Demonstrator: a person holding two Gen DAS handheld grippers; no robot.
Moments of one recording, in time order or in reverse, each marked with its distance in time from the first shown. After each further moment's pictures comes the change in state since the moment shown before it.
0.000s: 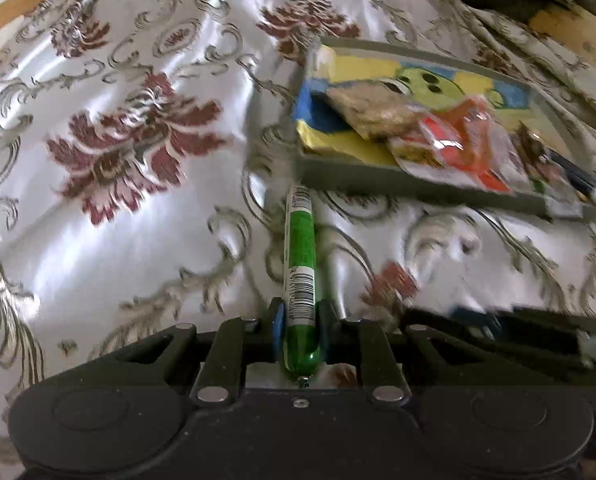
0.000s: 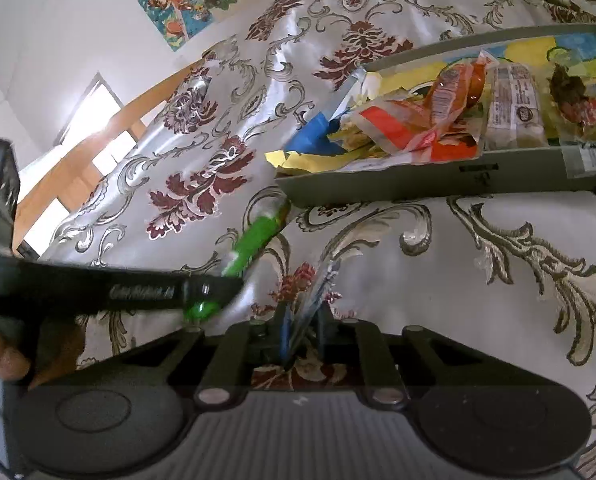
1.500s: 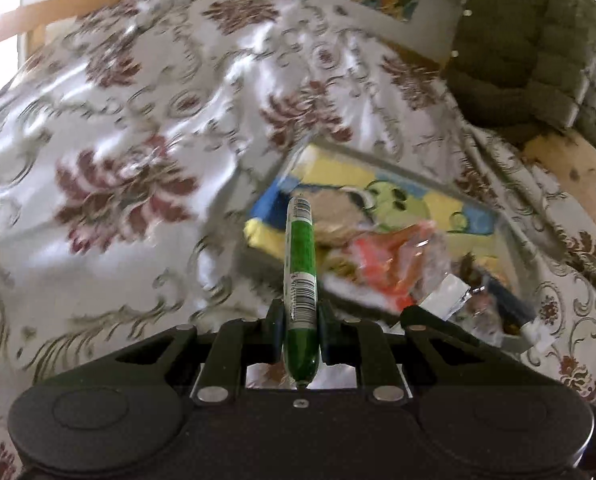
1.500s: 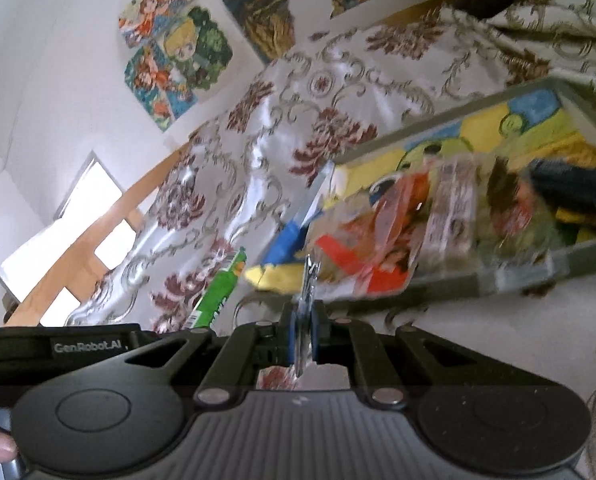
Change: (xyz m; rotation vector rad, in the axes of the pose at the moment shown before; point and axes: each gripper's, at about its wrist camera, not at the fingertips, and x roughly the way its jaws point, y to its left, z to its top) left arm -0.041 -0.041 0.023 -0.242 -0.263 -0.050; right arm -0.054 -0.041 0.048 0.105 -0.226 -0.002
